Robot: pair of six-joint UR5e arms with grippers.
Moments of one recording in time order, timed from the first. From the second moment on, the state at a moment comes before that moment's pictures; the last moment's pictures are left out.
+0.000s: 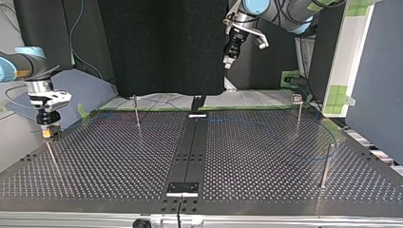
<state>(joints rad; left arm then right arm) -0.43 -1.90 -2.39 -2.14 -1.64 -1.73 1.49 -1.06 1.50 -0.49 1.09 1.73</state>
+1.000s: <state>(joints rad) -0.42 -1.90 -2.39 -2.16 -1.63 -1.73 1.48 -1.05 1.45 -0.47 1.03 1.74</state>
